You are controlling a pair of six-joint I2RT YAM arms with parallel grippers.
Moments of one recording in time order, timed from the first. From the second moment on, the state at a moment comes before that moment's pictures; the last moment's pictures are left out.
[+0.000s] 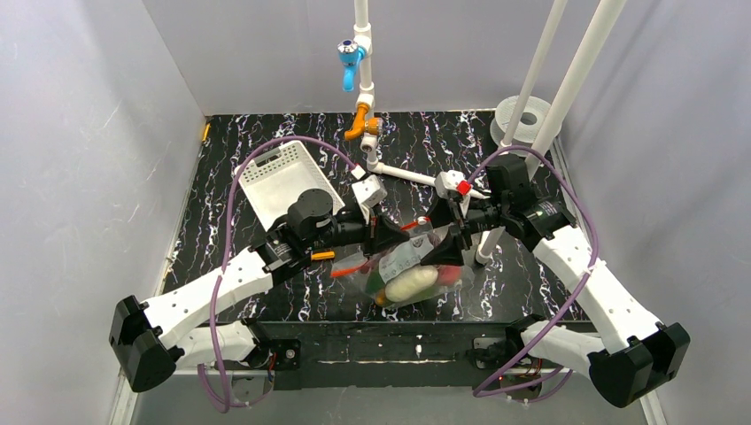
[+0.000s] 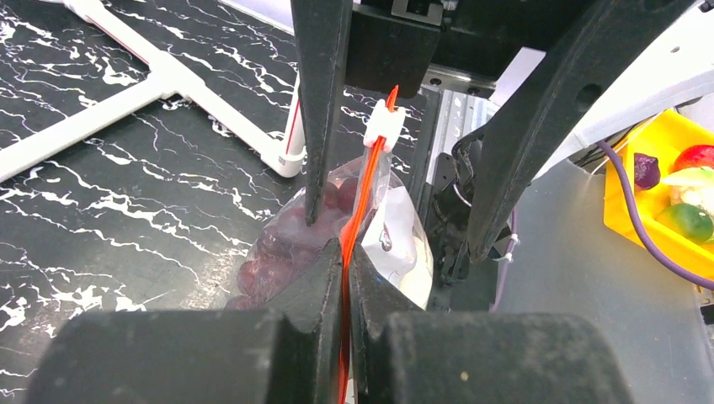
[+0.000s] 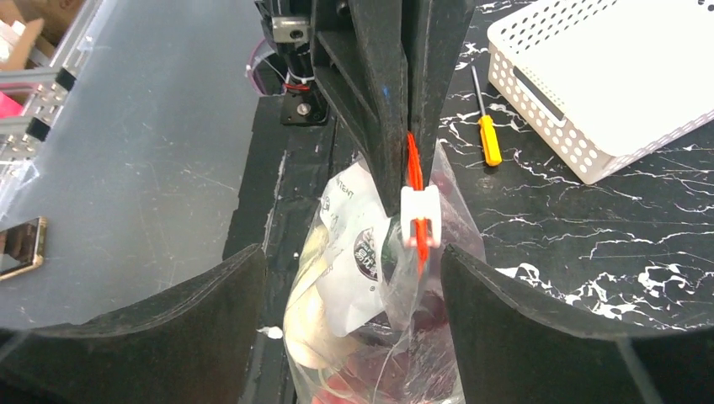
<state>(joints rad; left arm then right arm) -0.89 1.09 0.90 0.04 0.44 -0.22 0.48 1.08 1.08 -0.70 -1.18 -0.50</state>
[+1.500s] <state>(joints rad) -0.89 1.06 0.78 0.26 0.41 -0.39 0.44 1.09 1.03 -0.46 -1.23 -0.26</state>
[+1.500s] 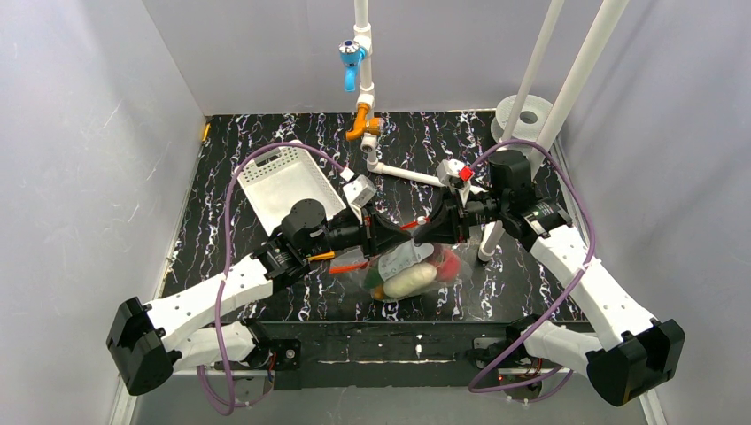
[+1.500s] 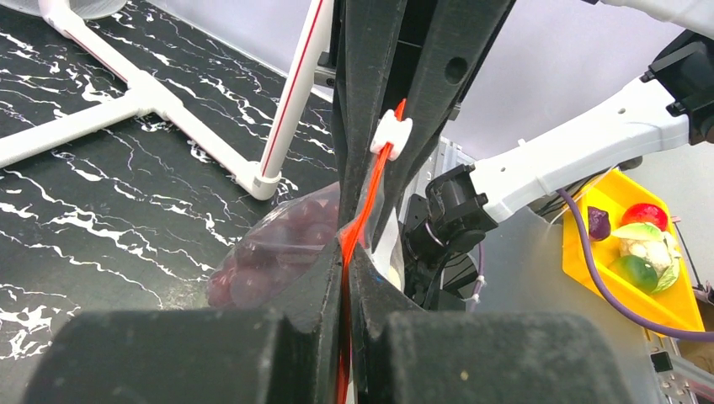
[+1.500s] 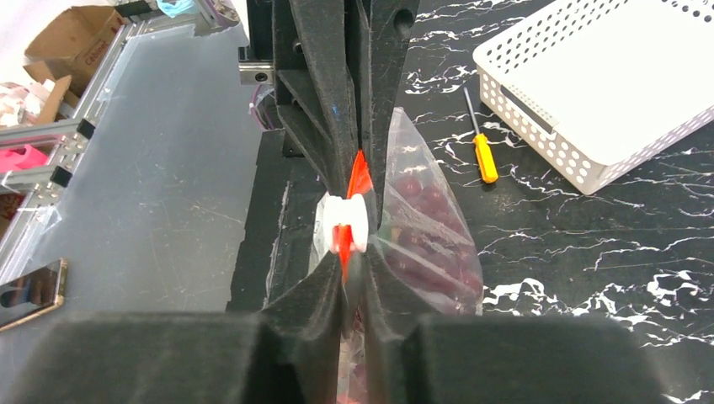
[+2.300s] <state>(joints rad) -0.81 1.04 1.12 -0.18 0.59 -0.13 0.43 1.08 1.03 -0.54 -1.19 -0.32</state>
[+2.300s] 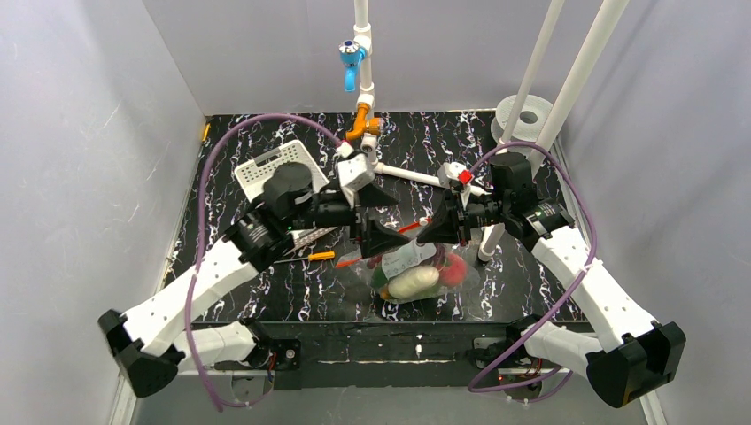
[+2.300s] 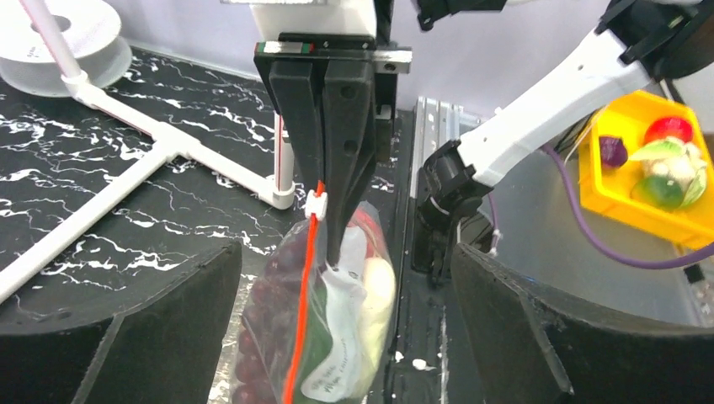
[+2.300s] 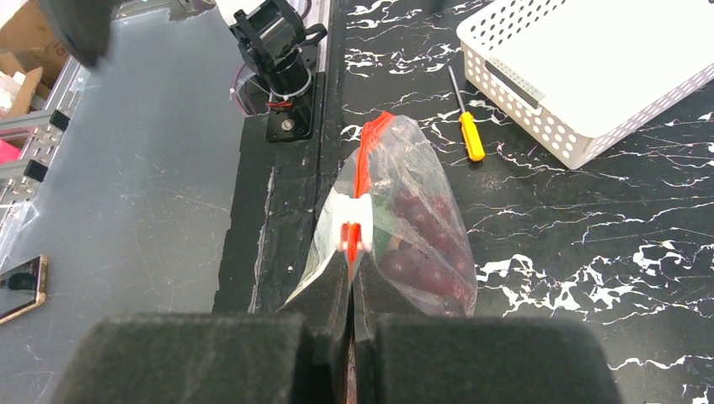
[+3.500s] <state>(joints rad) -0.81 1.27 1.05 0.17 0.75 -0.13 0.43 1.08 1.03 -0.57 -1.19 -0.36</state>
